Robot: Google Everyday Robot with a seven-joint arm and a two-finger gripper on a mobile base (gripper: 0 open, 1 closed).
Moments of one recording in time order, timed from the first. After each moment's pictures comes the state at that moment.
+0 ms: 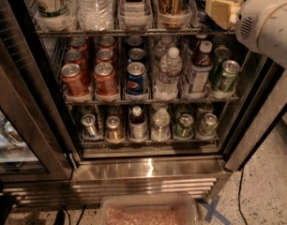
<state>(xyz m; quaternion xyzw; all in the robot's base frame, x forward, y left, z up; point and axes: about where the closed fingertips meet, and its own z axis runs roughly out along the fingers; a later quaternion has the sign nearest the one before) 0.577 -0.184 1.081 -0.12 0.71 0.02 0.70</state>
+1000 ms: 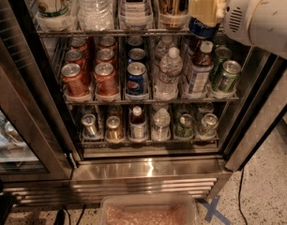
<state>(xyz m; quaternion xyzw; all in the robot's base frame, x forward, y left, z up) 0.571 -0.152 1.085 -0.14 0.74 0.07 0.66</state>
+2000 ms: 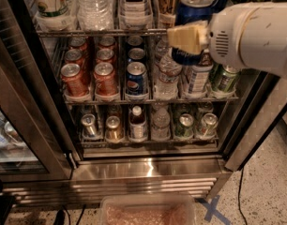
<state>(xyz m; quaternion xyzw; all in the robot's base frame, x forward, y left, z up) 0.521 -0.104 1.049 -0.21 0.78 0.10 0.58</state>
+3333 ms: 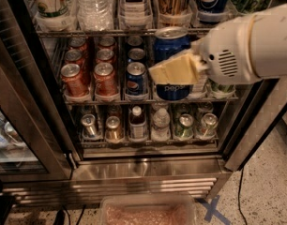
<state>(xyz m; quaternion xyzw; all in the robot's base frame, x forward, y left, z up) 0.455 -0.063 1.016 -0.35 0.80 0.19 0.45</state>
